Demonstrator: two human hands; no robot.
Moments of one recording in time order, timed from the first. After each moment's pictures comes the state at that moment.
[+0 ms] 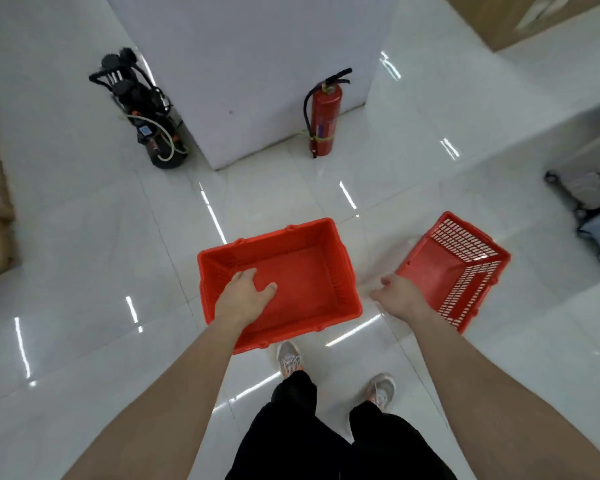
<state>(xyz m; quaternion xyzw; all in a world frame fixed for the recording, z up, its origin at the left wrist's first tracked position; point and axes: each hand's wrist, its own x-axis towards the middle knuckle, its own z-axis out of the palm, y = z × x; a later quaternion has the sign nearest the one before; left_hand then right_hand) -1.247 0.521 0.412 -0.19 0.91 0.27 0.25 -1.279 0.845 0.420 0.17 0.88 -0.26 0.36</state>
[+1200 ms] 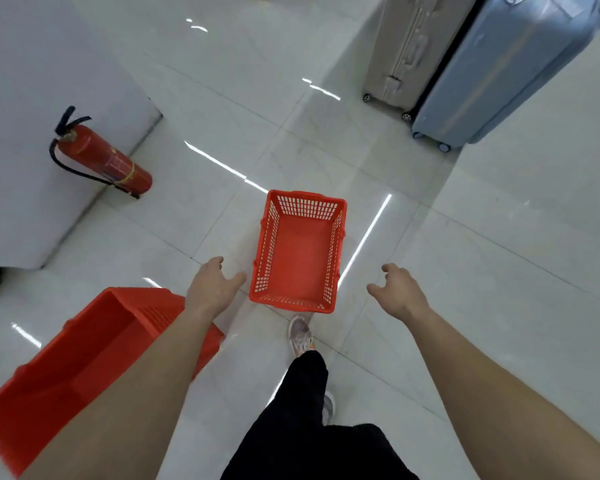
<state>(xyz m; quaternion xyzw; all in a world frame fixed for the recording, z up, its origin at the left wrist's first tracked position) -1.354 1.030 0.360 -0.01 0.93 0.19 0.30 -1.185 1.345 0.372 0.40 0.82 -0.32 0.28</state>
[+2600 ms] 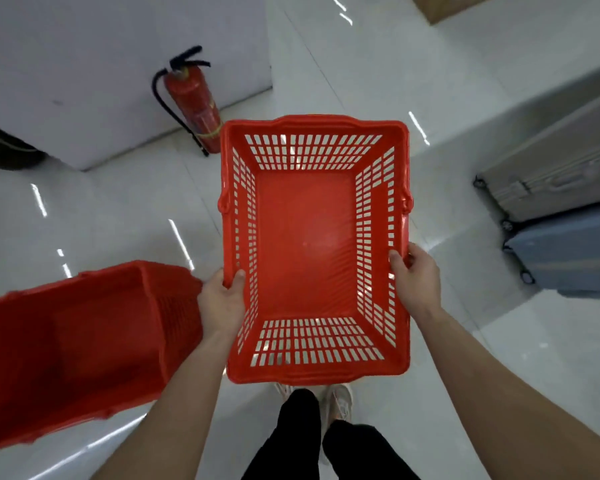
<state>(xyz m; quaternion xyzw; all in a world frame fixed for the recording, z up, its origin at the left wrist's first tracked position) -1.445 0.992 0.311 -0.34 0.82 0.45 0.07 -1.489 1.310 0.319 0.23 0.86 -0.44 0.11</state>
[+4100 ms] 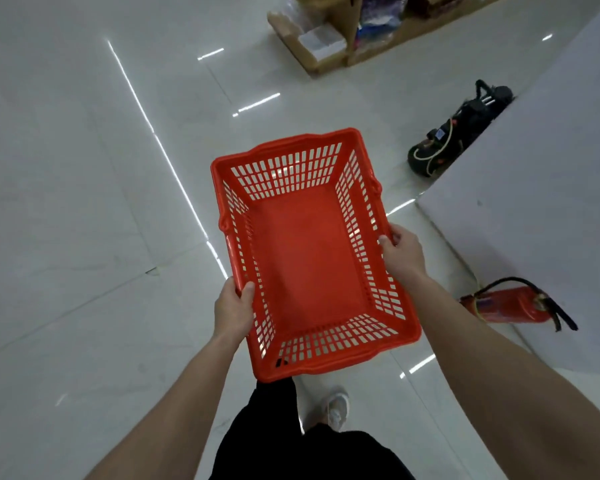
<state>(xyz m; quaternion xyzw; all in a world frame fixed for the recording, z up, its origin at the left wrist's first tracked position) -1.213 0.810 0.453 -0.78 0.34 0.45 -0.28 -1.523 0.713 0.478 -0.46 0.75 -0.26 0.40</state>
